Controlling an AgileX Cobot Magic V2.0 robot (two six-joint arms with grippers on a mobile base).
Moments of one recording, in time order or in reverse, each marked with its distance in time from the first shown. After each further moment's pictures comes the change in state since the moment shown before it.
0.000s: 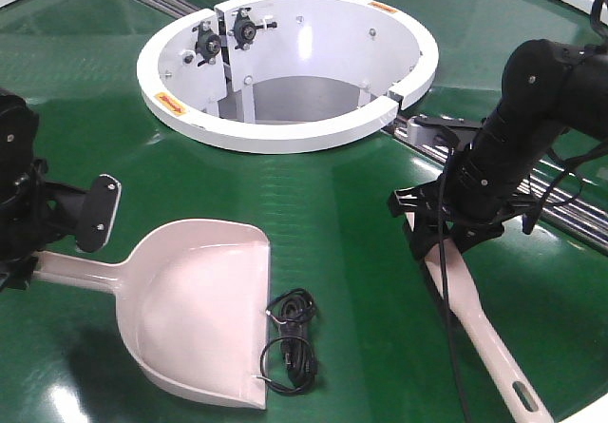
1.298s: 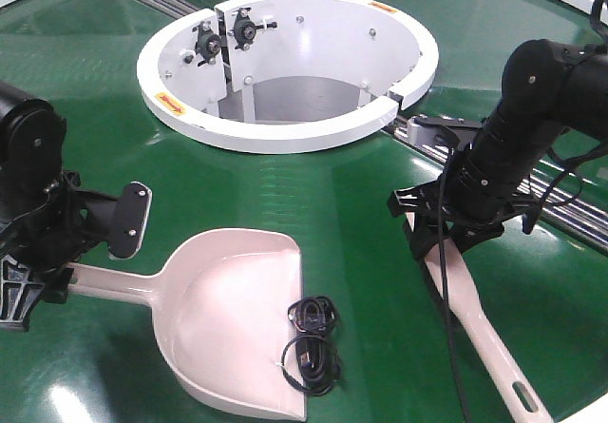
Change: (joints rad) left arm -0.057 0.014 -0.002 -0.109 -0.001 -0.015; right arm 0.000 0.000 0.000 0.000 0.000 0.000
